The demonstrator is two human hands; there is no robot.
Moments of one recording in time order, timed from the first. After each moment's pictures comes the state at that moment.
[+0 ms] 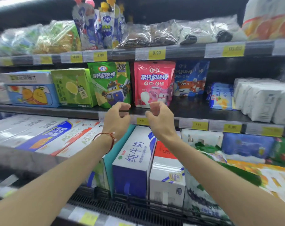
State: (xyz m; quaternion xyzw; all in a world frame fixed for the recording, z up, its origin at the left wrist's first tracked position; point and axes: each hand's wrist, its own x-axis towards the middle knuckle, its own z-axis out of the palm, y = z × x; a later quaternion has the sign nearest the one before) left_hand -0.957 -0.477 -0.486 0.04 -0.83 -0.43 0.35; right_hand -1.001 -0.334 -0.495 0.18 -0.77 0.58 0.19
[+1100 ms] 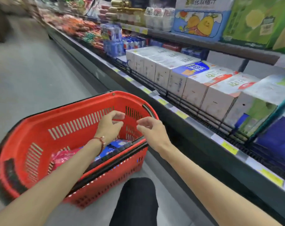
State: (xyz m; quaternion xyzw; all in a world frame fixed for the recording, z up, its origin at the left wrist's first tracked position) left_hand -0.516 -0.795 -0.689 0.39 -0.75 -0.43 0.32; right_hand -0.642 -0.662 -0.675 0.41 -0.72 0.51 -0.23
